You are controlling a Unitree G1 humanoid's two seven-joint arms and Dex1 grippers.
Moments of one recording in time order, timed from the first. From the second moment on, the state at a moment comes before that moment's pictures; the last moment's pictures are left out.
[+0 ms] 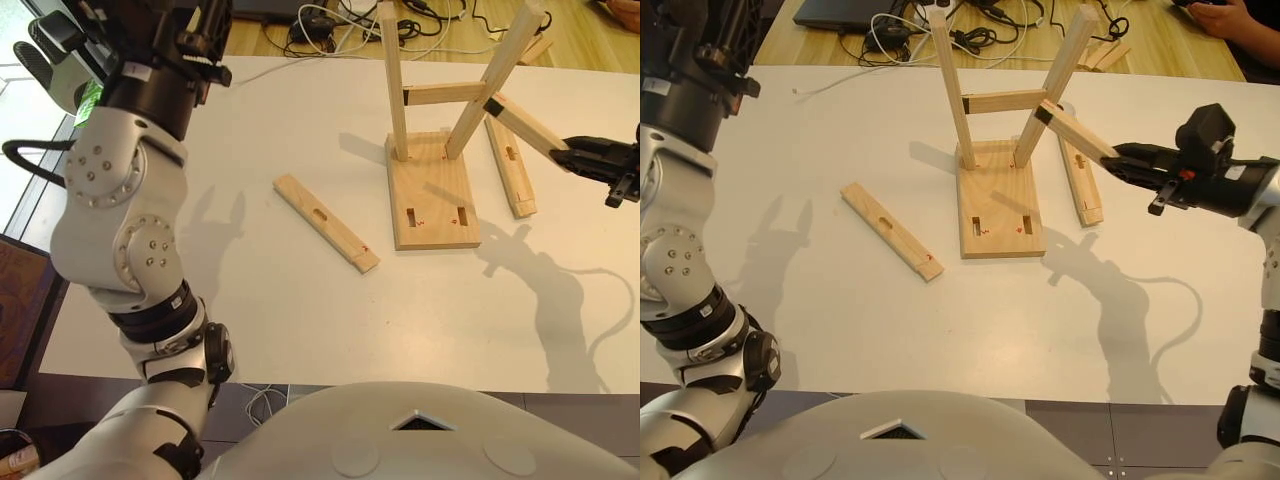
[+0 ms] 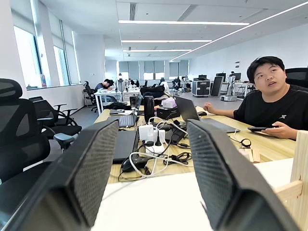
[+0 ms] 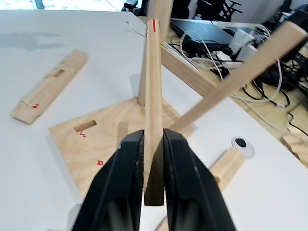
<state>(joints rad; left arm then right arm) -0.47 0.34 0.21 -0.60 -0.42 0.79 -0.08 -0.20 -0.95 -0.20 -0.10 0.47 0.40 1.12</state>
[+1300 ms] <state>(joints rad) -0.65 0.22 -0.09 -0.39 -0.25 0.81 -0.12 -0.49 -0.34 -0.14 -0.35 0.90 0.69 0.53</state>
